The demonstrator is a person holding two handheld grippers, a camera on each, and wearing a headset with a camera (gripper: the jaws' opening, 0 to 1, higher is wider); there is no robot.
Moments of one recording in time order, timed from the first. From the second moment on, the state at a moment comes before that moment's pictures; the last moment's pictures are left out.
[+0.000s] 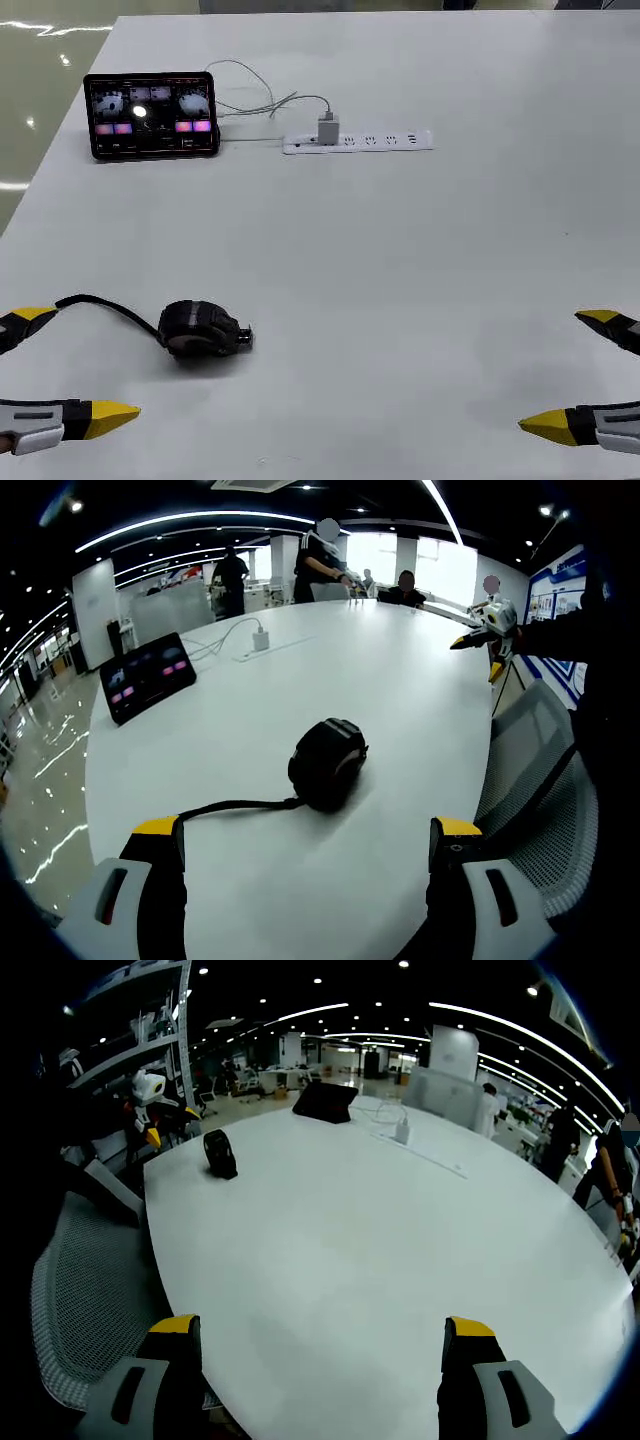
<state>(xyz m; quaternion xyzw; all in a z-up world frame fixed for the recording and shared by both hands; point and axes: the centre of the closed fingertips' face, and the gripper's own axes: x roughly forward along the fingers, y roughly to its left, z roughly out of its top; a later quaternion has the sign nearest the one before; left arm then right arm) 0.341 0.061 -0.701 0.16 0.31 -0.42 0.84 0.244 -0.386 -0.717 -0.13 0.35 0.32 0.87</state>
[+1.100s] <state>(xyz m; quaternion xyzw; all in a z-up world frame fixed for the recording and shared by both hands) 0.370 -0.014 -0.718 0.31 0.29 -0.56 0.71 0.296 -0.299 -0.722 -0.16 0.33 0.42 0.83</state>
